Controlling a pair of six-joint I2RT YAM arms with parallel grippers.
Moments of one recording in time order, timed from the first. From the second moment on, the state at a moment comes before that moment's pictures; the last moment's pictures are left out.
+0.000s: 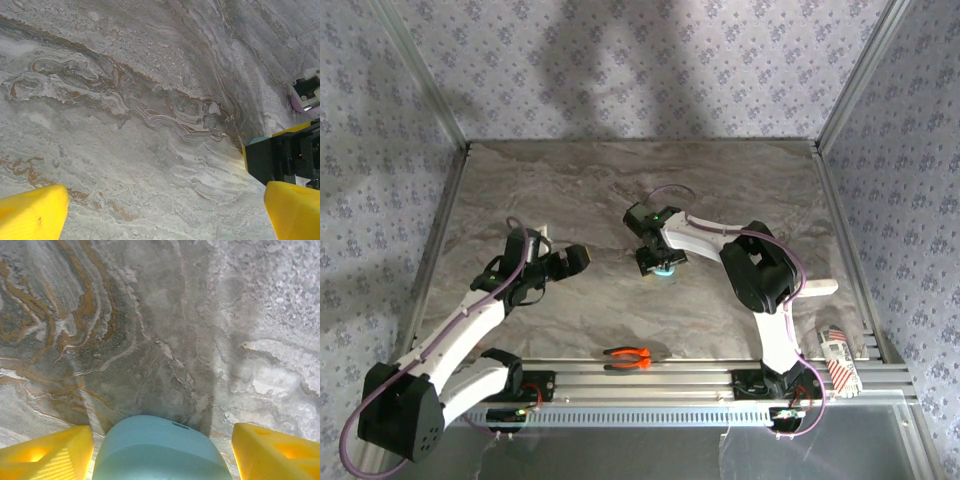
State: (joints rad) left arm -0.36 0.98 0.57 -0.34 0.17 -0.65; right arm 0.75 2.03 1.45 -0.86 0.16 0.42
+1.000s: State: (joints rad) left arm -0.36 1.00 0.57 -0.32 0.19 -0.65; right arm 0.71 2.03 1.46 -0.89 0.14 0.42
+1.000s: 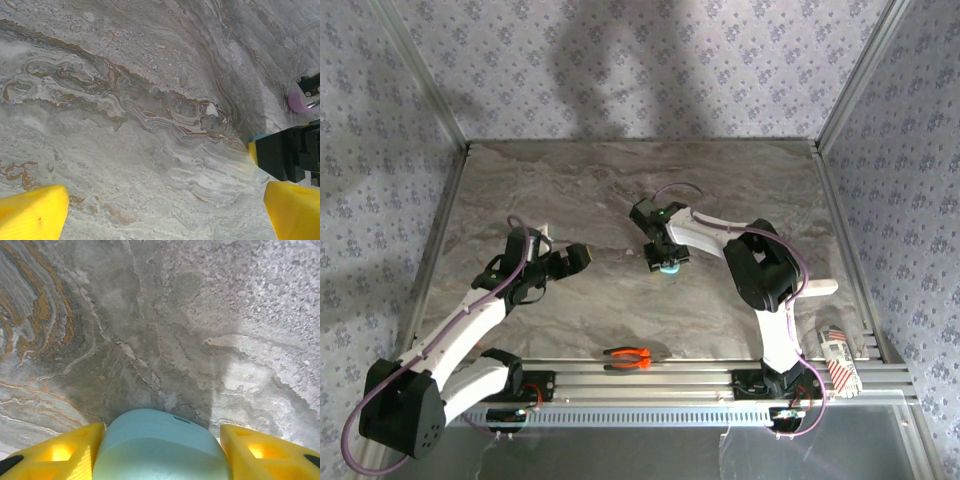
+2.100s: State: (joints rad) left arm -0.36 1.01 0.68 -0.35 0.19 -0.62; right arm 0.66 1.95 1.59 -0.88 0.15 0.26
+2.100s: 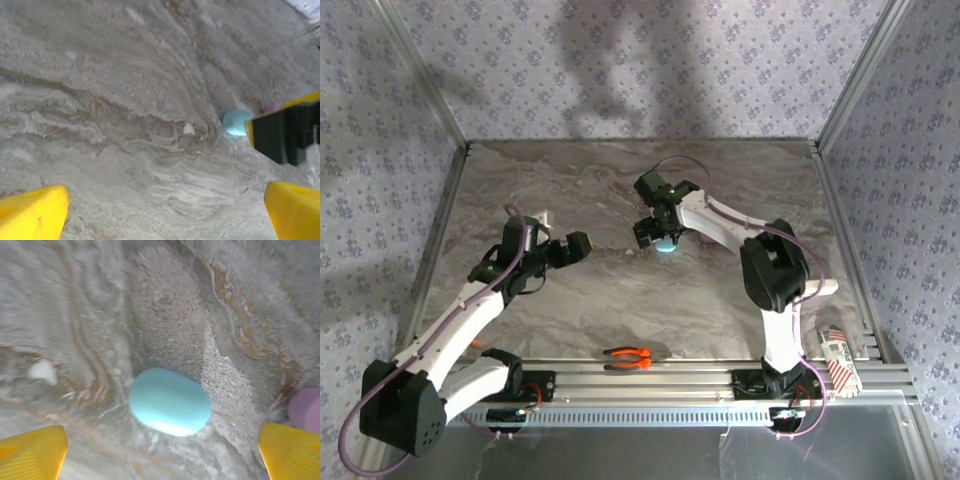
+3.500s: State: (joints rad) left arm 0.02 1.13 0.63 -0.25 -0.09 -0.47; right arm 0.04 1.13 0.68 -0.26 0.09 0.33
